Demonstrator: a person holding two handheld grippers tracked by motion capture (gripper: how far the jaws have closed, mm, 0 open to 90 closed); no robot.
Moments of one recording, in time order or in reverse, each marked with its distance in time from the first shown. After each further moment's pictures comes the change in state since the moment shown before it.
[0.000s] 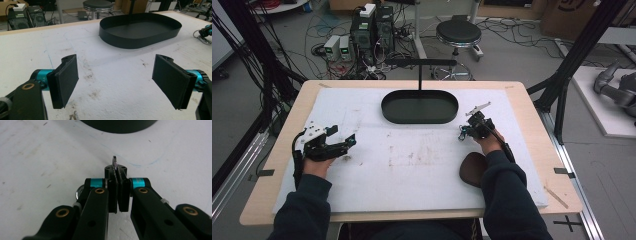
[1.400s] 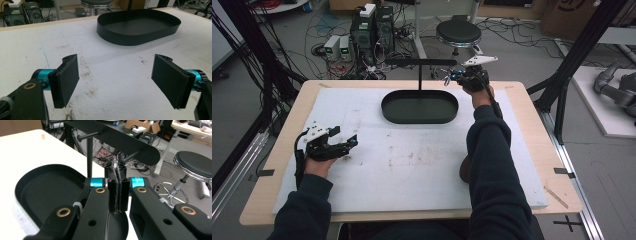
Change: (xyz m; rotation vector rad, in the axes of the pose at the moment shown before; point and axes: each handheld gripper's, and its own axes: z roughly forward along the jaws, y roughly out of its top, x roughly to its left) left arm -0.001 -0.002 0.005 0.021 -0.014 -0.004; right arm -0.038 0.125 -0.036 -0.492 -0.015 -0.042
